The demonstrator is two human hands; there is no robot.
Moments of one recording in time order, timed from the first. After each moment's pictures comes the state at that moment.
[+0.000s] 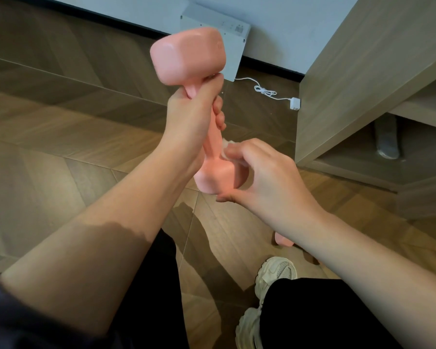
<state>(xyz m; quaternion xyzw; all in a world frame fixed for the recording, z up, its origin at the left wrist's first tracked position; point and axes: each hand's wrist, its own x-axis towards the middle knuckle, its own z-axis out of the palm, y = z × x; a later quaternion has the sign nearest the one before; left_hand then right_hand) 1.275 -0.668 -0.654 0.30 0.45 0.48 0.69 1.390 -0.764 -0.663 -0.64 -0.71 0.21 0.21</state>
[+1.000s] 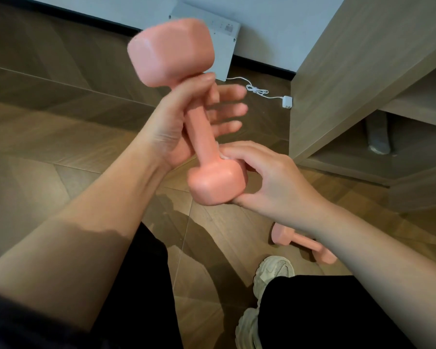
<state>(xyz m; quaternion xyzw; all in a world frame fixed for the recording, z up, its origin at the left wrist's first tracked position) 1.257 -0.653 -0.662 0.36 0.26 0.39 0.81 1.413 -0.757 -0.670 -0.57 -0.74 0.25 0.25</state>
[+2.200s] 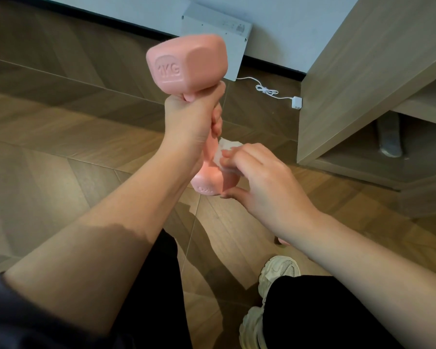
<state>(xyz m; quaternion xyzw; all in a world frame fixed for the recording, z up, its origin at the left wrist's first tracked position) 1.271 -0.670 -0.659 0.30 0.45 0.51 0.67 1.390 -0.764 -0.681 -0.58 -0.78 0.12 0.21</state>
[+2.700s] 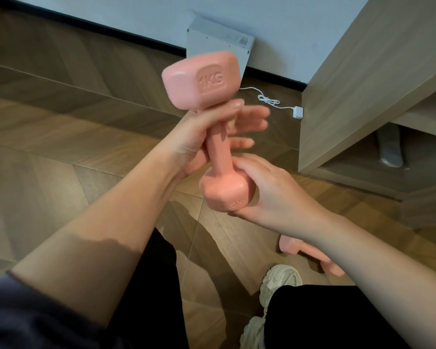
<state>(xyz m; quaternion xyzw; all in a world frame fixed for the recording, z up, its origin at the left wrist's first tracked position) 1.253 -0.659 -0.665 0.40 0.26 0.37 0.80 1.399 -0.756 -0.674 -0.56 -0.76 0.27 0.18</state>
